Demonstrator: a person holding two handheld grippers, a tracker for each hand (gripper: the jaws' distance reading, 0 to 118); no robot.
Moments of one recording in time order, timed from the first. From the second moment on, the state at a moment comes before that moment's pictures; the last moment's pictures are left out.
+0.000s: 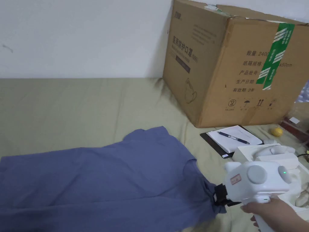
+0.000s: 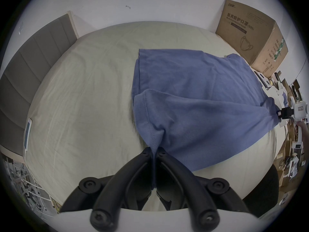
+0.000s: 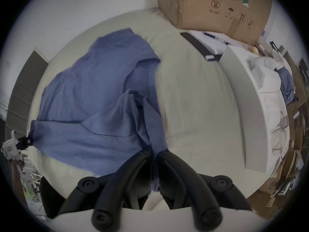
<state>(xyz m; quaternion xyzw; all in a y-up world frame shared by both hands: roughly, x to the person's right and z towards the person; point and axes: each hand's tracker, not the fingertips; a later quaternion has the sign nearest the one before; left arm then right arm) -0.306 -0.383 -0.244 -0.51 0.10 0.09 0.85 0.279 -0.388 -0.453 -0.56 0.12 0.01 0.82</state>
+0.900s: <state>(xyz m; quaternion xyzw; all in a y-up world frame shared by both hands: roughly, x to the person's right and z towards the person) -0.309 -0.426 -0.159 -0.55 0.13 0.07 0.82 0.319 -0.430 -0.334 -0.58 0.07 -0.02 0.81</state>
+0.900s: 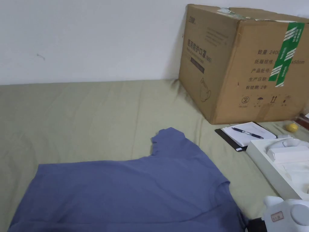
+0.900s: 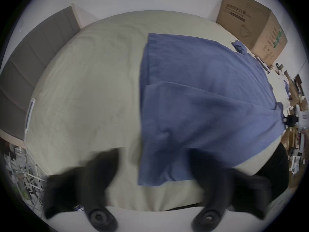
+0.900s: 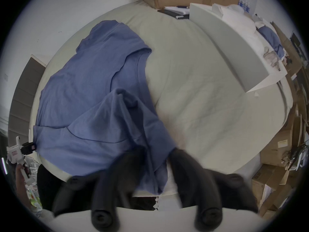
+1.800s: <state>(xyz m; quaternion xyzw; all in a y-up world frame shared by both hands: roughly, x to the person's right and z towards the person) -0.261 -0.281 -0.194 -0.28 0.02 0.12 0.95 0.185 -0.292 -0.246 -0.21 0.26 -0.02 0.94</state>
